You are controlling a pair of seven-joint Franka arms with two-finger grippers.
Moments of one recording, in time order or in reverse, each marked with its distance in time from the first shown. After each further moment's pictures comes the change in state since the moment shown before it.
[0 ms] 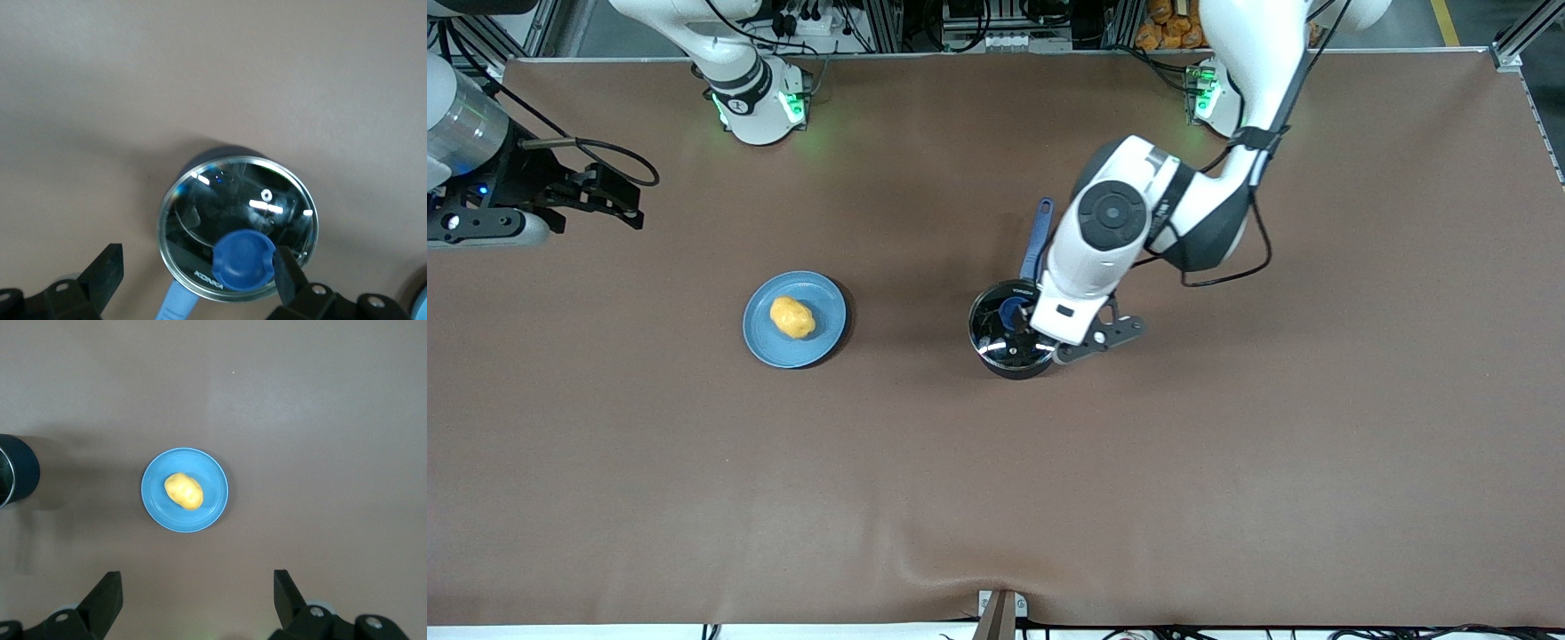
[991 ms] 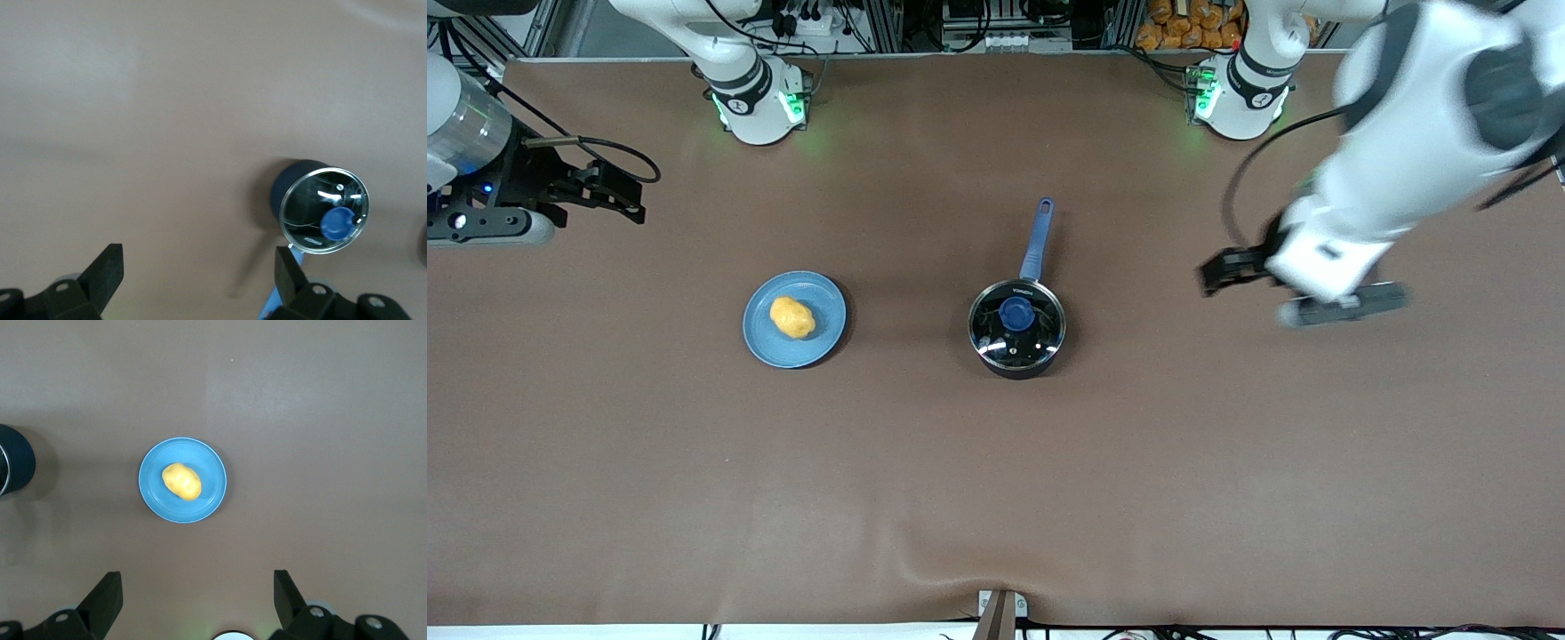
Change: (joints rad) left arm 0.271 -0.315 -0.001 -0.056 0.000 -0.271 0.399; right arm 0.000 0.000 0.000 0.000 -0.002 -0.029 0.000
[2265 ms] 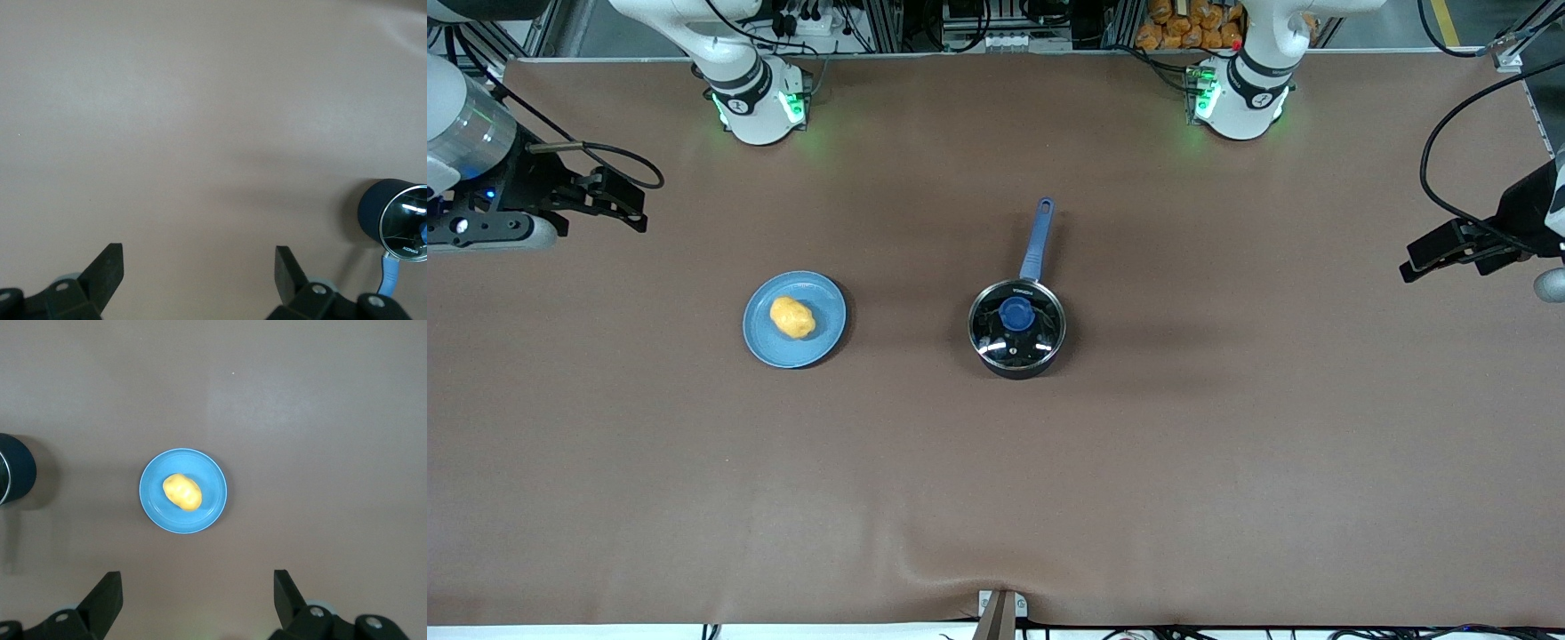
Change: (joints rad) left arm 0.259 -0.147 0.124 0.027 0.057 -0.134 0.439; right arm 0.002 0.004 0.008 -0.003 -0.009 0.030 0.000
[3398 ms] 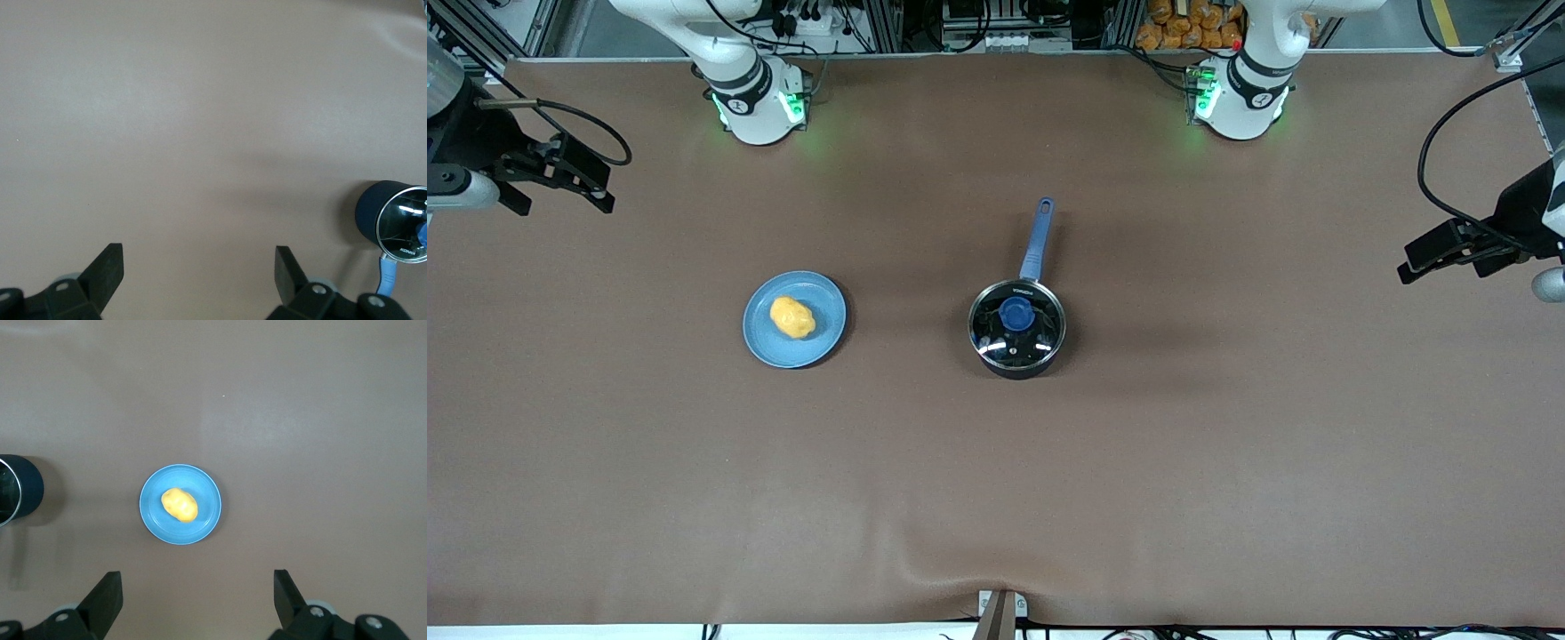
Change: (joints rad) left arm -0.001 0.002 -0.007 0.007 0.000 0.007 0.000; right arm -0.009 -0.060 -0.016 0.016 -0.001 0.013 0.001
